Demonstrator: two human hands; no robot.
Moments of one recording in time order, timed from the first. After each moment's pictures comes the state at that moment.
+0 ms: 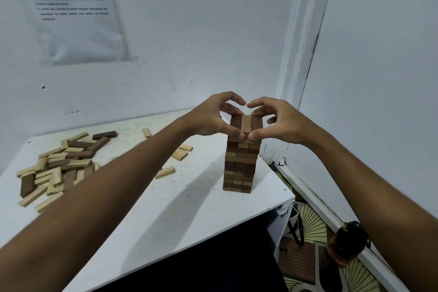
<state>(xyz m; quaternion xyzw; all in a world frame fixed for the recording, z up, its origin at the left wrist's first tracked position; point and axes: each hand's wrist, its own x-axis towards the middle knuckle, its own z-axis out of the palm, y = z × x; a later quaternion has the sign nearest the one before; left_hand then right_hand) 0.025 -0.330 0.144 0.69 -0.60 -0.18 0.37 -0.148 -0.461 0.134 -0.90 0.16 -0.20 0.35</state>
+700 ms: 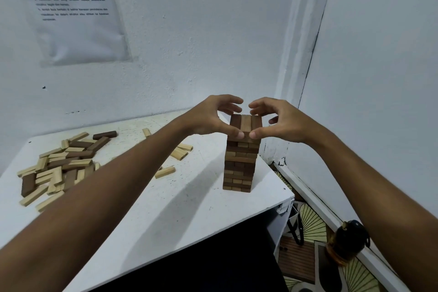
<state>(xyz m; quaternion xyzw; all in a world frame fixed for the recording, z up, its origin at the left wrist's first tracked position) 0.028 -0.327 0.143 0.68 -0.62 -0.18 0.36 -0.152 -0.458 0.139 -0.91 0.16 -0.19 0.33</state>
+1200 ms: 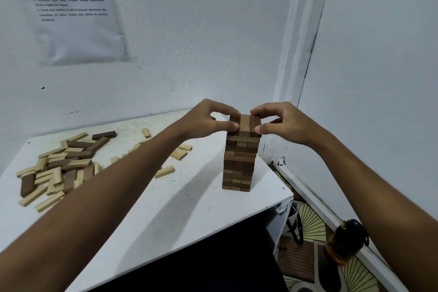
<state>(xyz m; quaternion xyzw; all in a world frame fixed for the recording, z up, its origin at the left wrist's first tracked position) 0.033 -0.321 0.132 0.68 -0.61 -0.13 0.37 -0.162 -0.455 0.138 -0.90 0.16 -0.21 0.34</state>
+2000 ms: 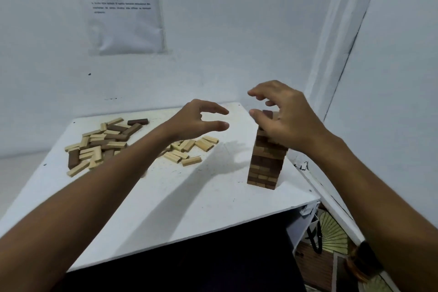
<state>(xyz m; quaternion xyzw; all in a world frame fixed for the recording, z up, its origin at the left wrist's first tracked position) 0.067 -0.240 0.124 0.74 -0.54 -0.10 0.38 -0.127 -0.376 0.156 -0.92 0.05 -0.35 0.18</state>
